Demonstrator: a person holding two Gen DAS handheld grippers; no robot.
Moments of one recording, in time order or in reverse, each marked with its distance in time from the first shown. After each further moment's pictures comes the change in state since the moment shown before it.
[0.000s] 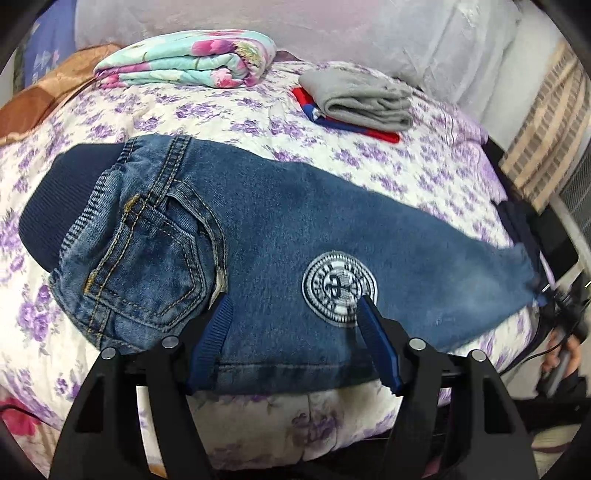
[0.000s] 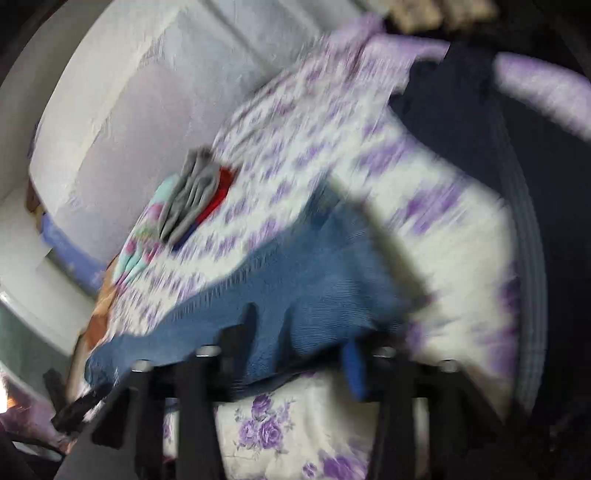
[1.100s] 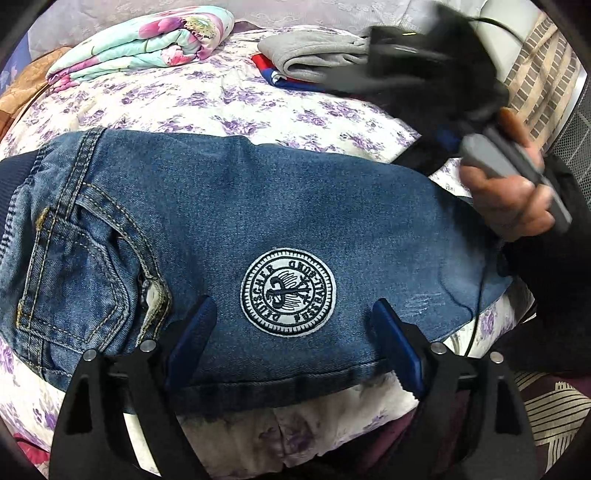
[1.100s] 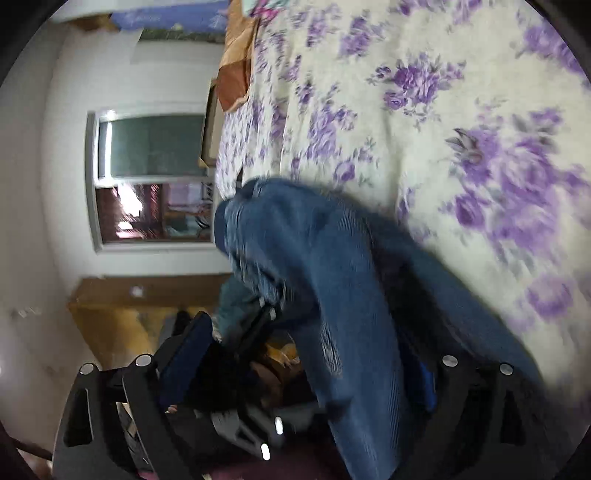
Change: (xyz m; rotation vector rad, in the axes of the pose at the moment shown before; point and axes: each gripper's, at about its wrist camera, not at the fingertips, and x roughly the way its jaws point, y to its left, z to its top) left arm 0.036 -0.035 0.008 0.098 0.123 -0.062; right arm 0.291 0.328 -0.084 -0.161 1.341 0.715
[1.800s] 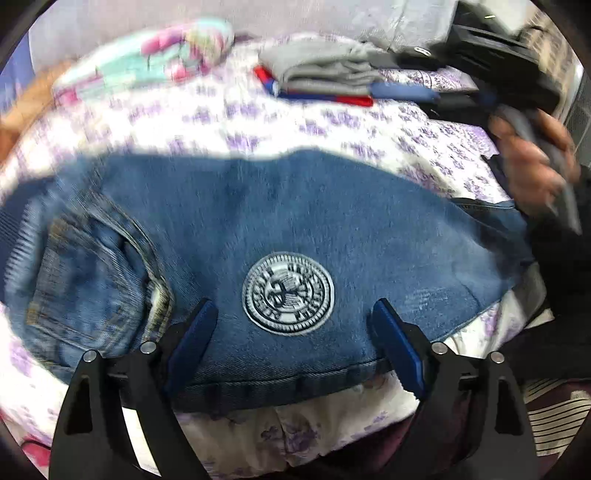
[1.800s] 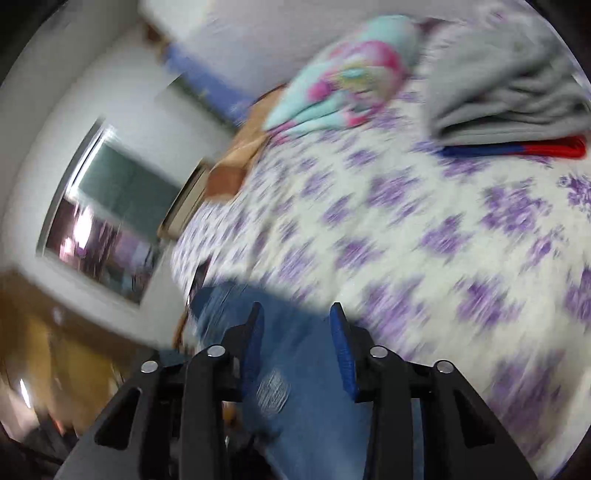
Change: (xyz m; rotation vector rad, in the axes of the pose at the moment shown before) left arm -0.016 -0.018 0.001 0.060 -0.069 0.091; right arm -0.082 0.072 -0.071 -0.337 -0.457 -0.364
